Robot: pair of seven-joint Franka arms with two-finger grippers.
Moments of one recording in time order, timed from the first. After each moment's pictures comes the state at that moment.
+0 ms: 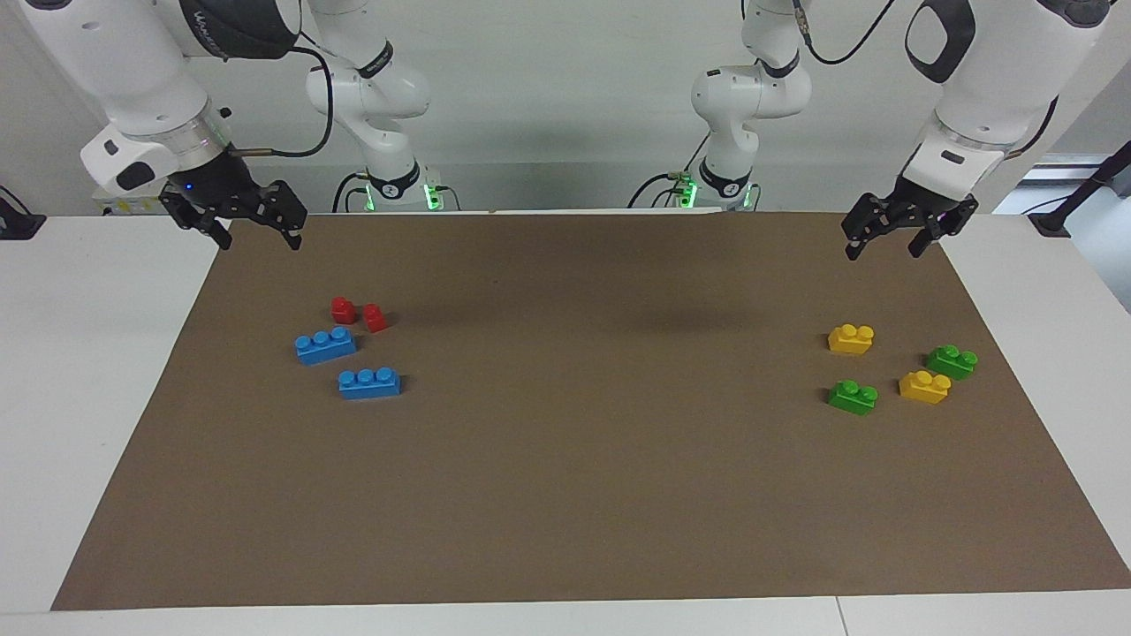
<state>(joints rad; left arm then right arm) -0.03 0.00 -0.02 -1.60 -0.01 1.63 -0.01 -0.05 0.05 0.02 -1.50 0.01 1.47 0.01</state>
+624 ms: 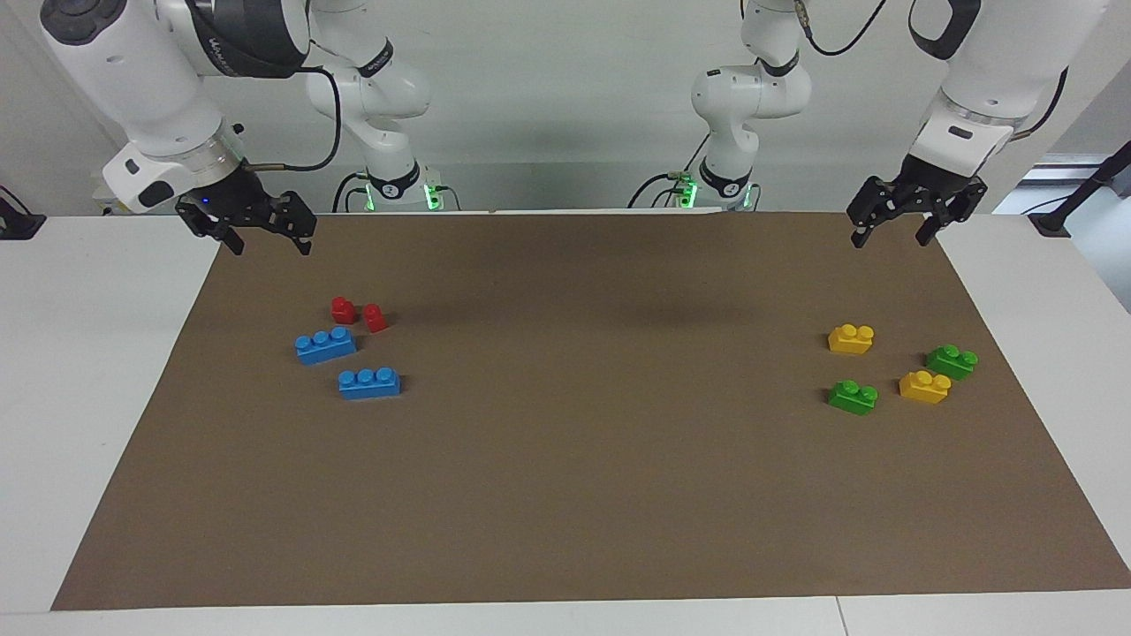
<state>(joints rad) -0.03 -0.03 -0.02 -1.60 -0.01 1.63 0.00 -0.05 0.02 0.02 -1.58 0.01 1.50 0.01</state>
